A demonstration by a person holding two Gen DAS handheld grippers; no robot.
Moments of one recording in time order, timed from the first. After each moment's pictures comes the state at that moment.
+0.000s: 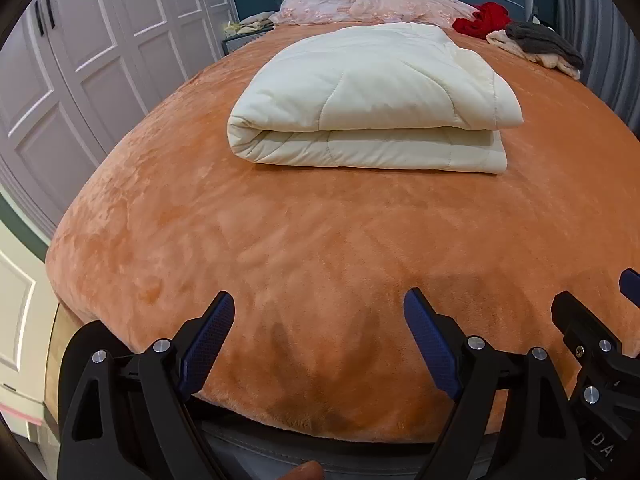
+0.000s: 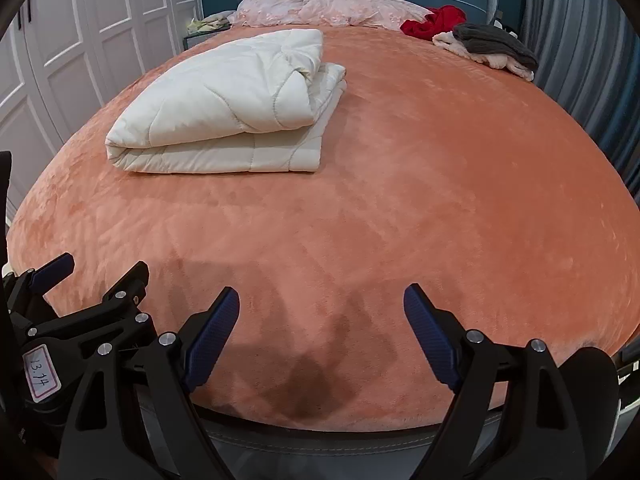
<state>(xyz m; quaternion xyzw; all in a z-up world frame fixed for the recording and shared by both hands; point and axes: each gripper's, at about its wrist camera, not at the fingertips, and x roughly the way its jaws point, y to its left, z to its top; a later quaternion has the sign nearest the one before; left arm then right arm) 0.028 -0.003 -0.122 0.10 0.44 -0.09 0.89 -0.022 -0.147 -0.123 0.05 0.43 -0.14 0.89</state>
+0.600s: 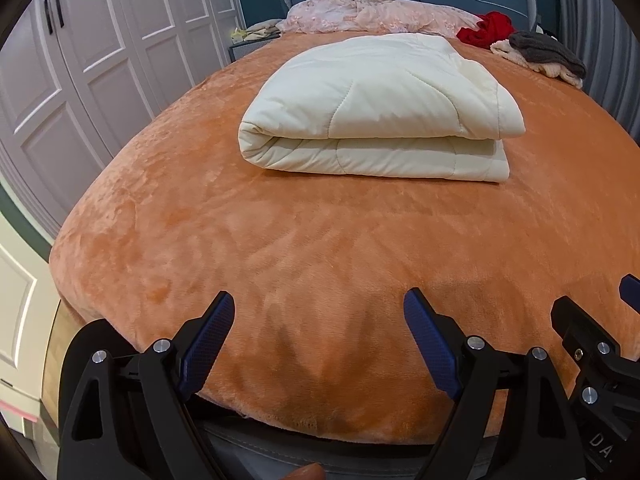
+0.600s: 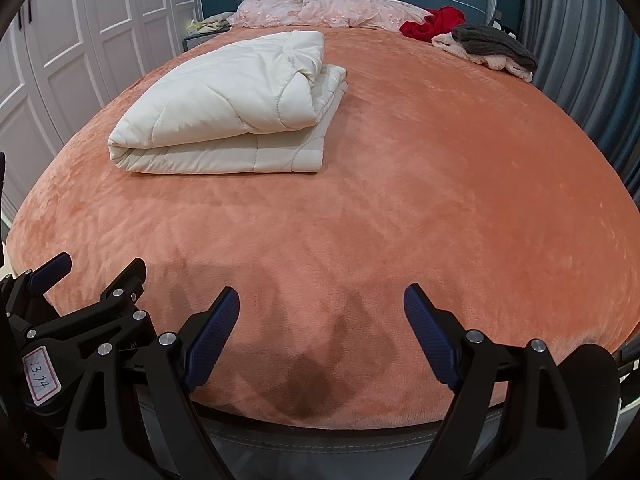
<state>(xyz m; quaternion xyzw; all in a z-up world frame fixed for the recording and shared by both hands) 0.025 0.003 -0.118 0.09 0.42 -0.08 0.90 -0.025 -0.144 -0.121 0.05 0.42 -0.14 0.89</state>
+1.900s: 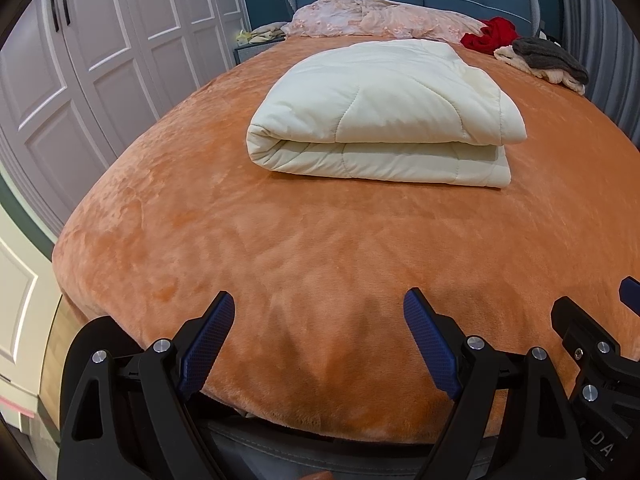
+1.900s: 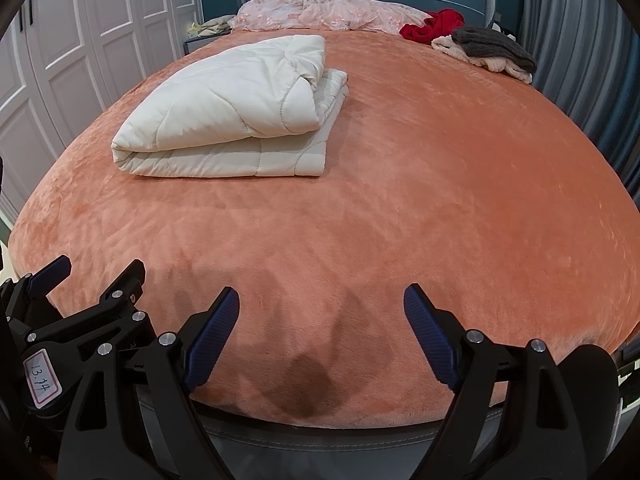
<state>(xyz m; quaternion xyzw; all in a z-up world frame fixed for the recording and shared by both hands) 0.019 0.002 -0.113 0.08 0.42 -0.07 0.90 -0.026 -0.139 -0.115 0.05 0.42 -0.15 0.89</state>
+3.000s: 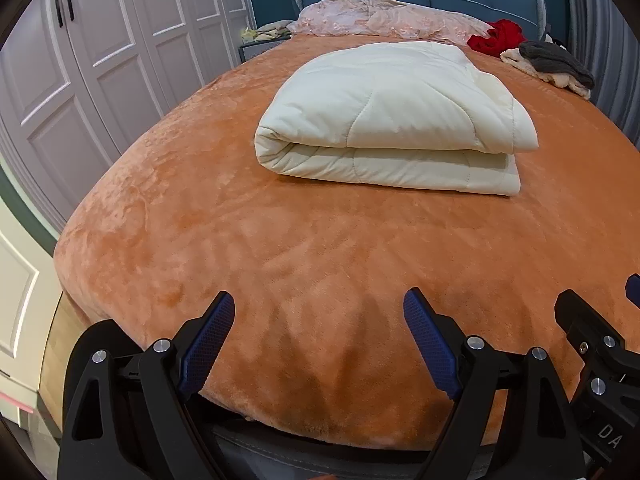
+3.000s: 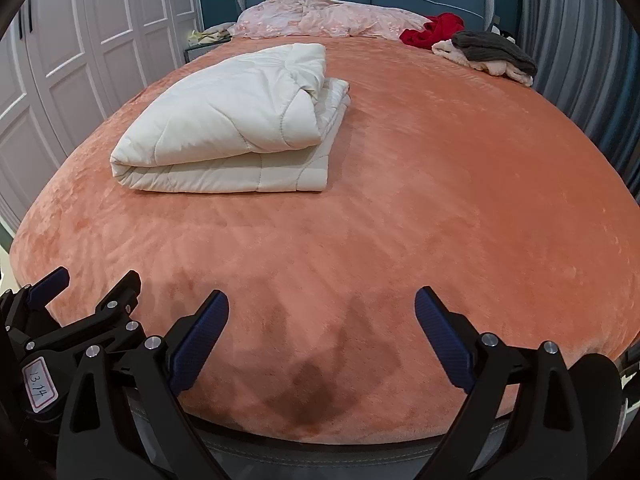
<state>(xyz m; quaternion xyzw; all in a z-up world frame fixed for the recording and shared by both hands) 0.026 0.005 -0.113 0.08 0.42 -0.06 0.90 -0.016 -0.143 -0.112 0.05 0.41 -0.14 0.90</state>
